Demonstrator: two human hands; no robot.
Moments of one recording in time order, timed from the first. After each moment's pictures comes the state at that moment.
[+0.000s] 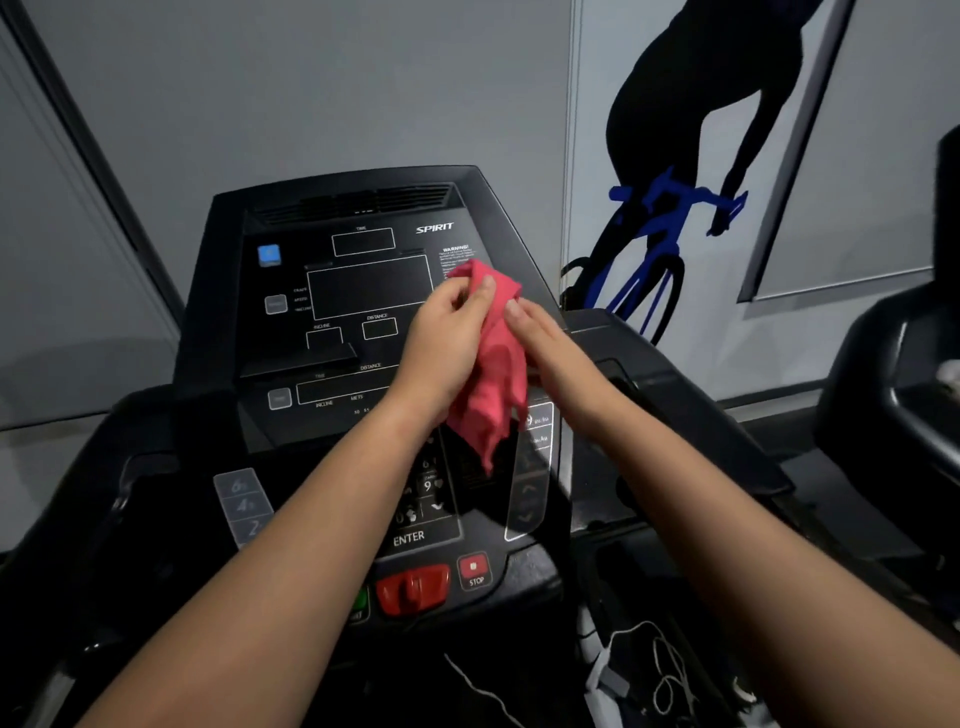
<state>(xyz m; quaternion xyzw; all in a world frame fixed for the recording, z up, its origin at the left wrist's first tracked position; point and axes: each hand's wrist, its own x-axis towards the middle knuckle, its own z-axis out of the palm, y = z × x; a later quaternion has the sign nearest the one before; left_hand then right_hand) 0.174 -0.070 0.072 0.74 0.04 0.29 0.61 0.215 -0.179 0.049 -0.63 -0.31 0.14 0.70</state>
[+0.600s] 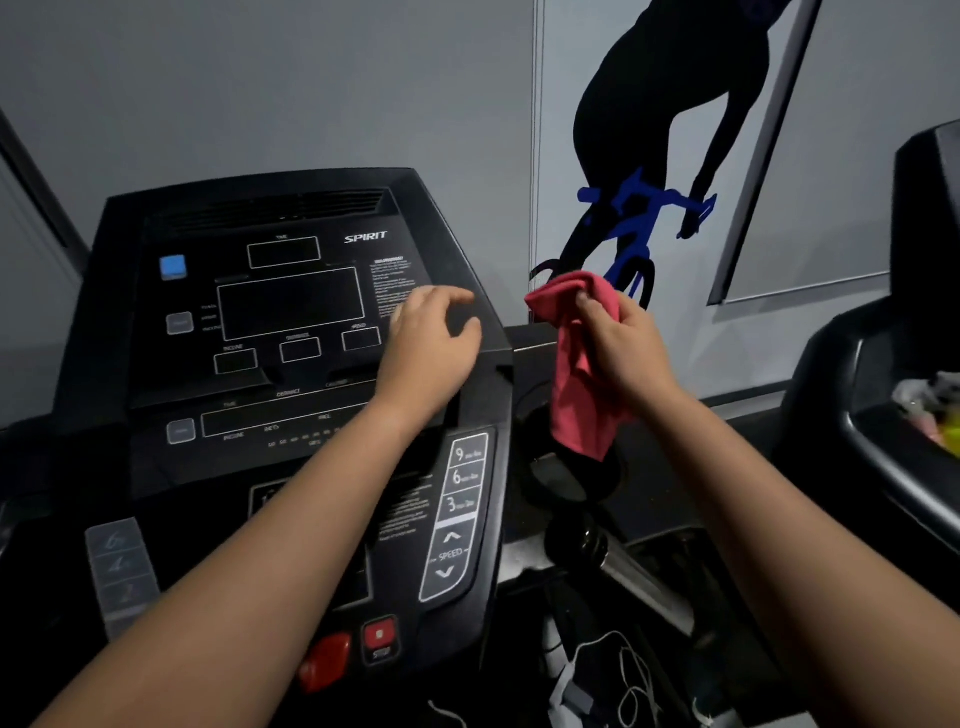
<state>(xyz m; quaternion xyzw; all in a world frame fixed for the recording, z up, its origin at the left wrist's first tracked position) 0.247 -0.087 0.053 0.89 0.08 0.33 0.30 0.334 -0.258 0.033 -0.75 -0.15 -0.06 0.64</state>
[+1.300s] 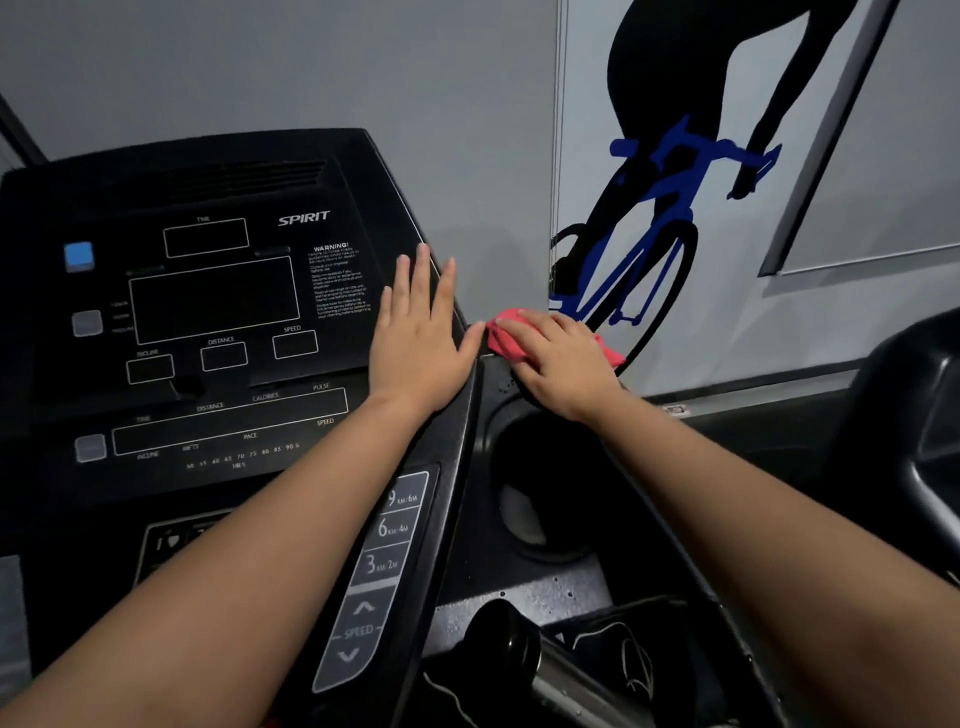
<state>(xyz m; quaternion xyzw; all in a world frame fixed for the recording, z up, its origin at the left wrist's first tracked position) 0.347 -0.089 0.008 0.95 0.14 0.26 -0.04 0.452 -0.238 -0.037 -0.89 -0.41 -0.12 0.16</state>
